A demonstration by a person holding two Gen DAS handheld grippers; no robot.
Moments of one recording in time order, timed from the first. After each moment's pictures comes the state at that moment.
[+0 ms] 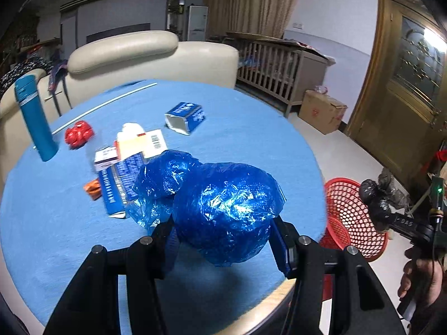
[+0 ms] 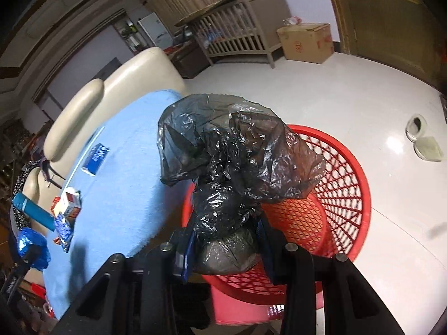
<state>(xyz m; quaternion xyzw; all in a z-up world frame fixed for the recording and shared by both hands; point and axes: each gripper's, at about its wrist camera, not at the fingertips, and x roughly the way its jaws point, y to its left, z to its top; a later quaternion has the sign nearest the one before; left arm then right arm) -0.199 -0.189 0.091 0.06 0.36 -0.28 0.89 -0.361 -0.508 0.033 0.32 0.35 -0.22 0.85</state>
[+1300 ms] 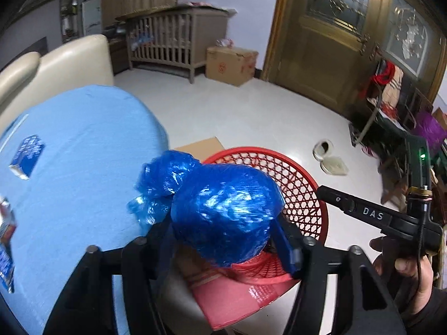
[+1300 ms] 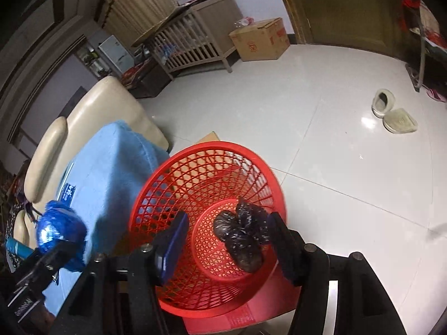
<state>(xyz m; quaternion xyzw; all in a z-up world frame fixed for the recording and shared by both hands) -0.241 -0.411 0.057 0.18 0.40 -0.48 0.76 -0.423 -0.581 0.028 0.38 0.32 -0.30 0.81</state>
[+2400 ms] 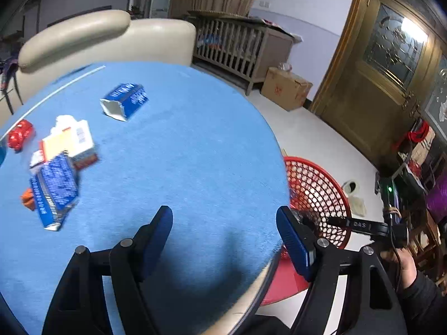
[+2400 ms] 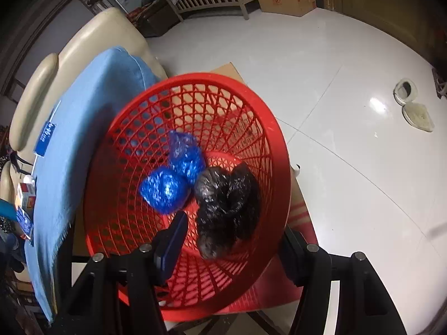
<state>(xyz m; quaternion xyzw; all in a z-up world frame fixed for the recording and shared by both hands) -0.184 -0.242 0.074 0.06 0.41 -0.37 0.83 -0.360 -0.559 -0.043 0.35 0.47 -0.25 0.77</state>
